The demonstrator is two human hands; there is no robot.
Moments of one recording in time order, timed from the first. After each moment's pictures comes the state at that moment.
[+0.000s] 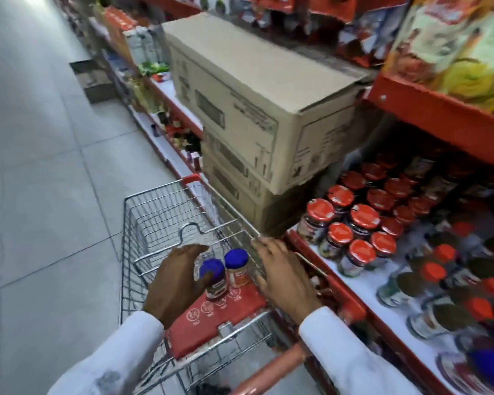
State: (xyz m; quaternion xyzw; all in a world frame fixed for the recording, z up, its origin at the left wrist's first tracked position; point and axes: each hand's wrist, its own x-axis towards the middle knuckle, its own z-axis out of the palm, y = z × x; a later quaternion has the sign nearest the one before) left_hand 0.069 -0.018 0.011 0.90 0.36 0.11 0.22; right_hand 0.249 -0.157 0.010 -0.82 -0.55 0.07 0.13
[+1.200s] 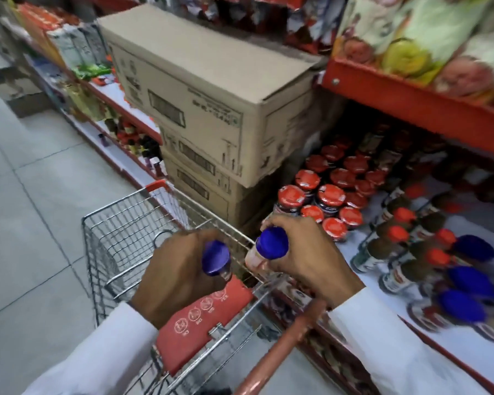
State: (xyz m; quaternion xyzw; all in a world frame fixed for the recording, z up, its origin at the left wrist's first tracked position) left_hand 0.098 -0.034 0.099 0.95 0.20 0.08 0.21; right_hand 0.253 -0.200 0.111 -0.88 -0.41 0.10 0.23
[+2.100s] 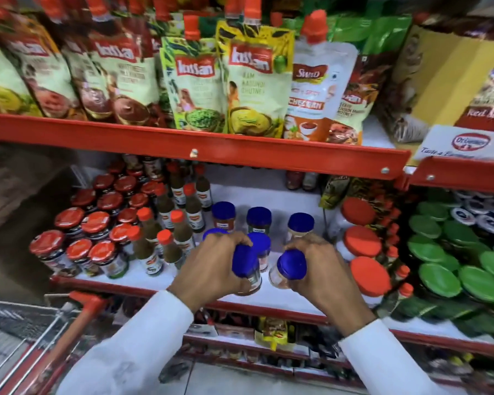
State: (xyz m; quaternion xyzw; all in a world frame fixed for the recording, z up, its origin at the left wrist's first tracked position) left_hand 0.303 -0.454 0.112 0.96 -0.13 -0.01 0.24; right_hand 0.299 -0.665 0.108 -0.97 -0.09 -0.01 0.21
